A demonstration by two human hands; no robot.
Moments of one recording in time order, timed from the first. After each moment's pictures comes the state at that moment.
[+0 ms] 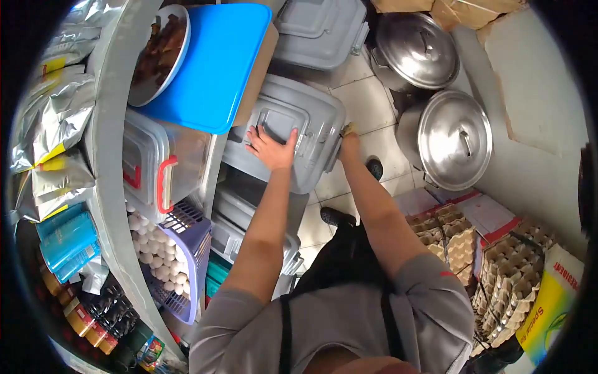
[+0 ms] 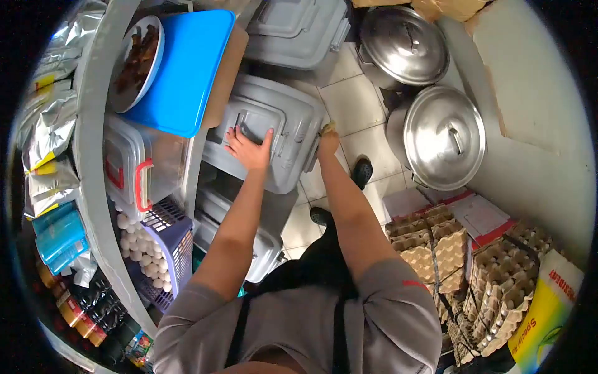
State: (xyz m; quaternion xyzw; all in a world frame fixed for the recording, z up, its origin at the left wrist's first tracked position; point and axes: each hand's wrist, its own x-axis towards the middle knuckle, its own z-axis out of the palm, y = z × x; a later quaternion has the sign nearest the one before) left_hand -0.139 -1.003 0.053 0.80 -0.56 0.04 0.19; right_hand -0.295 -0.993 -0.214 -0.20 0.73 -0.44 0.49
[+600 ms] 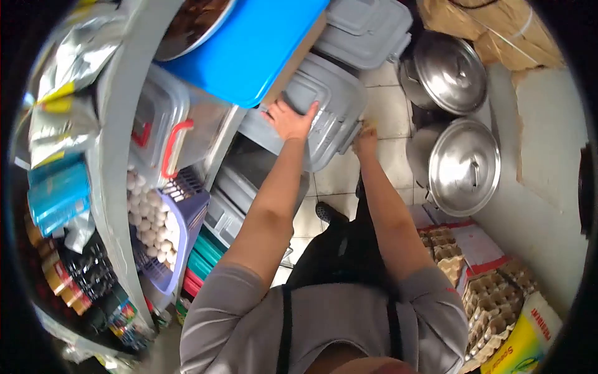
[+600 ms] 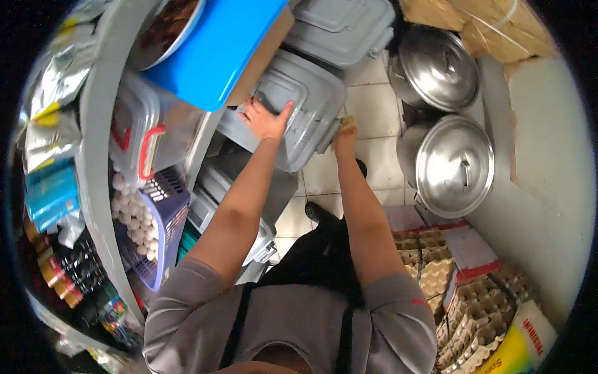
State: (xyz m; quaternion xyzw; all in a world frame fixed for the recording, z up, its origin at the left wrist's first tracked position) left_hand -0.134 -1.046 0.060 0.85 -0.50 0.03 0.17; right_hand -0.307 -1.013 -0.107 -0.30 0.67 -0.43 0.53
